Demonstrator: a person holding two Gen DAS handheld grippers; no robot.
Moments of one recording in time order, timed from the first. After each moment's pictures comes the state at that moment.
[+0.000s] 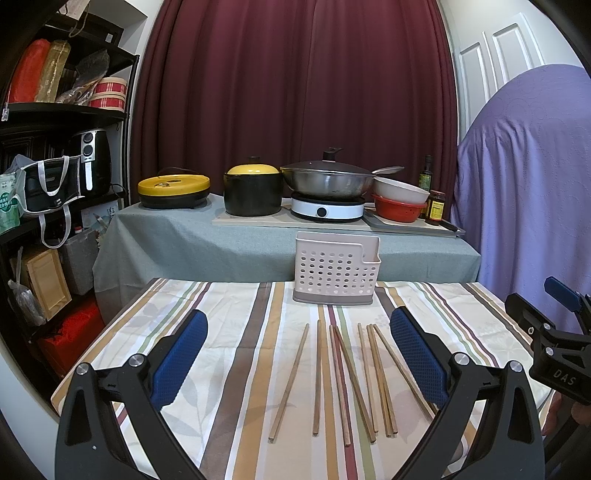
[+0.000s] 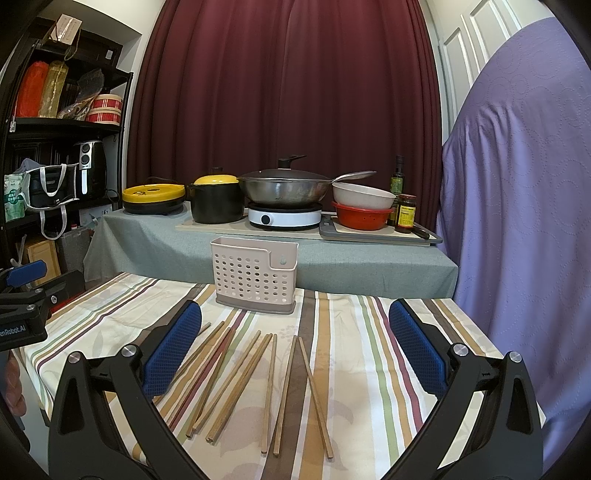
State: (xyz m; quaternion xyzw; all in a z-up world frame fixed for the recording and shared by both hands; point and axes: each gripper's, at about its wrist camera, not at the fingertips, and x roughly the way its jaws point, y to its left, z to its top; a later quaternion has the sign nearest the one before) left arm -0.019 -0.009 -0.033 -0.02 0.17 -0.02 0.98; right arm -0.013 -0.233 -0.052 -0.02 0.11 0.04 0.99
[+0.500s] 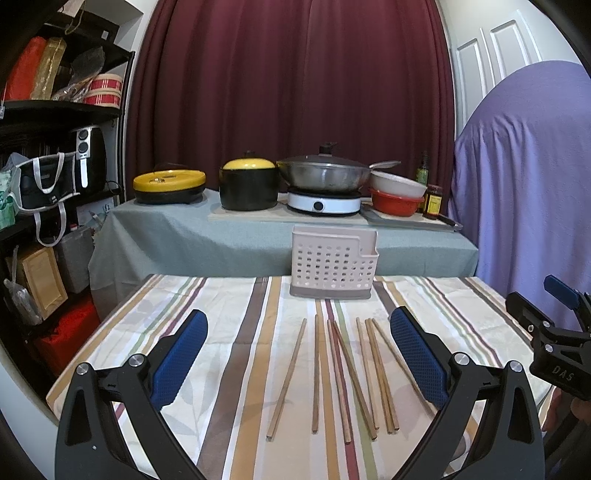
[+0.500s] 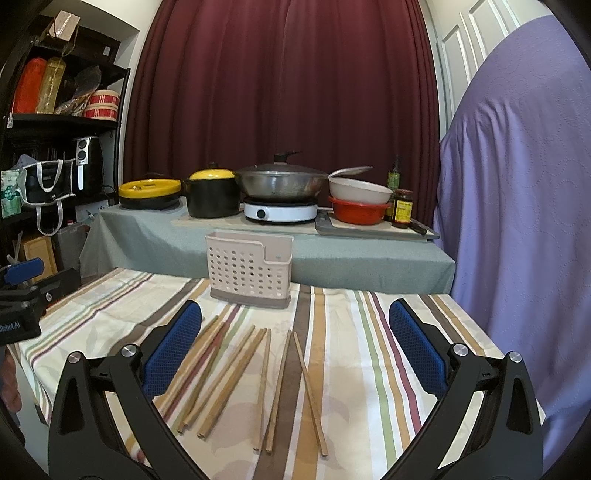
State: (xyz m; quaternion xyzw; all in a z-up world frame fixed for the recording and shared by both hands) left arm -0.010 -0.008 -0.046 -0.01 0.19 -0.02 0.98; right arm -0.008 -0.237 -0.062 -0.02 0.12 0.04 0.99
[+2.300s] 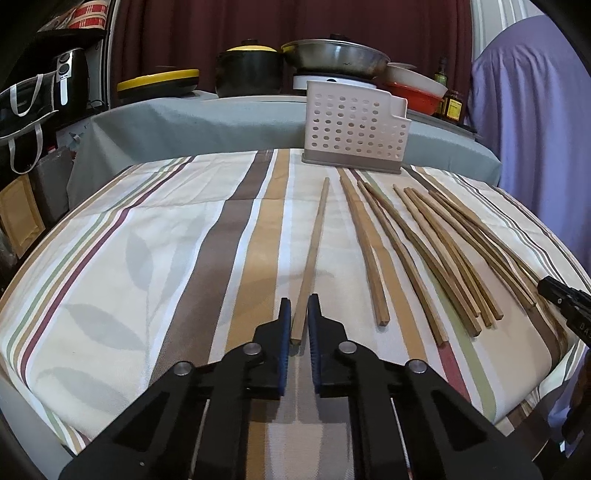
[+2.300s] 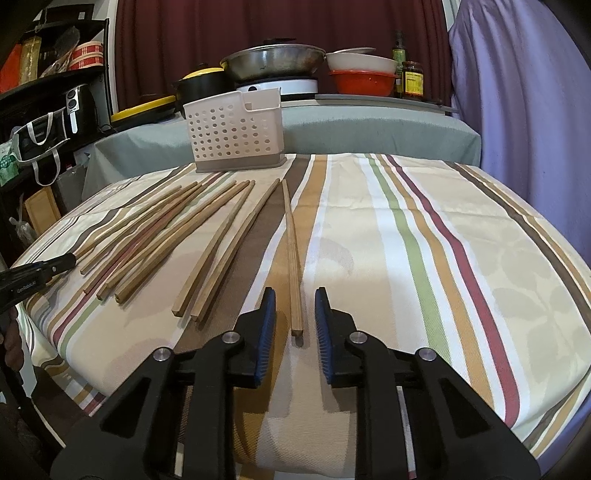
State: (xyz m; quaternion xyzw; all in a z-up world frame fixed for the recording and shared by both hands) left arm 0.028 0.015 -0.192 -0.01 0.32 -0.04 0.95; right arm 0.027 -0.281 -0.219 0.02 0.28 0.08 0.96
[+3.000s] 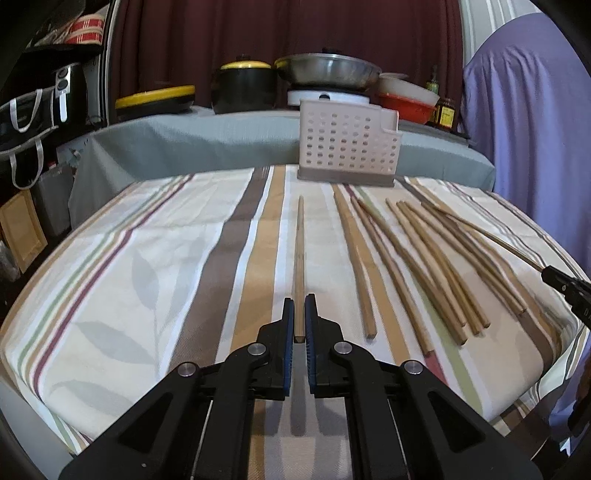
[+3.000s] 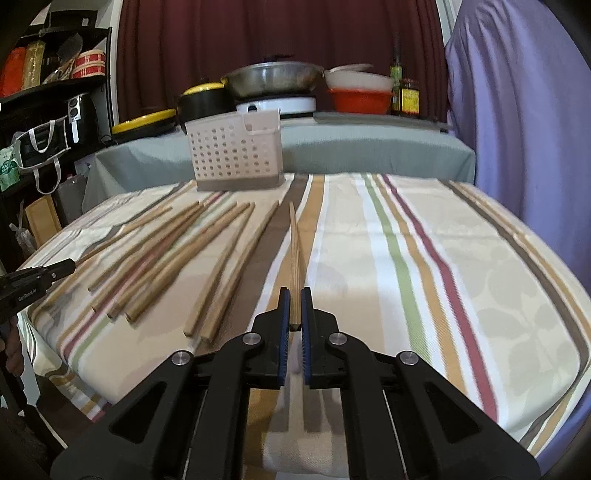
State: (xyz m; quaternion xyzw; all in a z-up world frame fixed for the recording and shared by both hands) left arm 0.021 0.009 -0.175 0.00 0.29 -0.04 0.96; right arm 0.018 -0.282 -0.196 0.02 0.25 0.07 0.97
